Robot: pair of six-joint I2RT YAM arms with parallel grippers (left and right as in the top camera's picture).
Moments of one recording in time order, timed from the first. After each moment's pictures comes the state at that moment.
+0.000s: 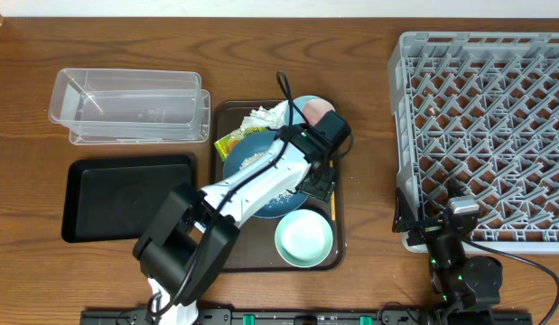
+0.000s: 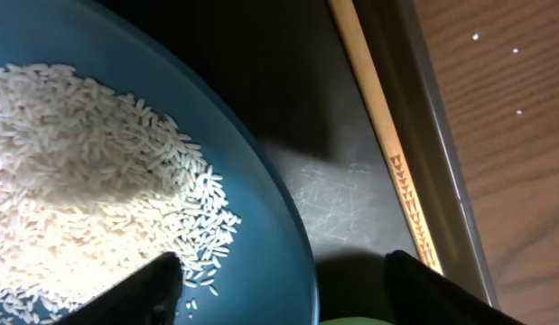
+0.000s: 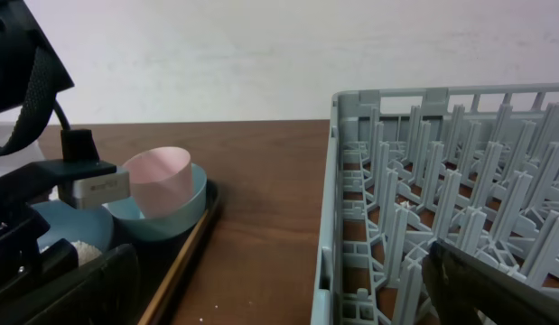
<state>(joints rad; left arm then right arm) -0.75 1.93 1.38 -0.86 0.03 -0.33 0.09 0.01 0.01 -0.06 -0.12 0.12</state>
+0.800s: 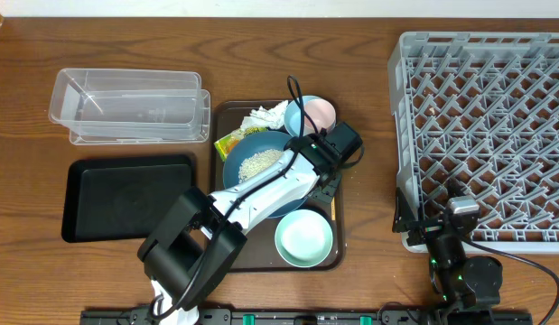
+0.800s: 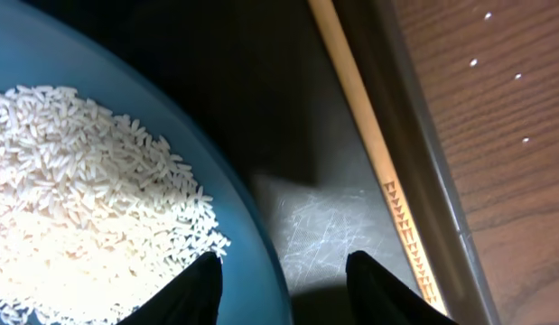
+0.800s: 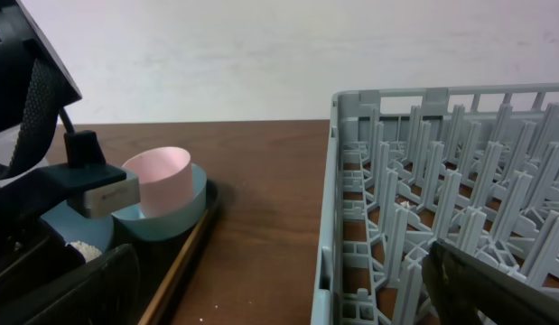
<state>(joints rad) -0.80 1.93 1.35 -0.79 -0.07 -0.38 0.09 0.01 0.01 -0.06 -0.12 0.12</state>
